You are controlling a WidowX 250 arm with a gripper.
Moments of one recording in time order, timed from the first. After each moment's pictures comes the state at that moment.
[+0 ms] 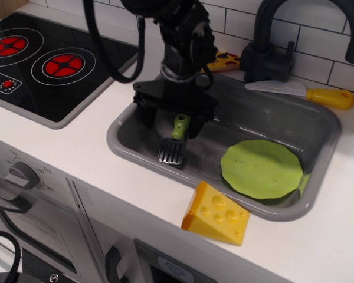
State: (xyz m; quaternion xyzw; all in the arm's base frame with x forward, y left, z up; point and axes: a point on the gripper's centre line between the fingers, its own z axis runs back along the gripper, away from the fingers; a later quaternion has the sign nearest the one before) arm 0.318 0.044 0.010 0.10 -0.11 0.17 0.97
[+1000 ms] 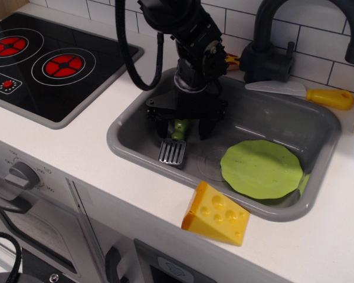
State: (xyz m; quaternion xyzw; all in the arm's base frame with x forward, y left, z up) arm 0.335 0.050 -0.017 0.08 -0.12 0.29 0.94
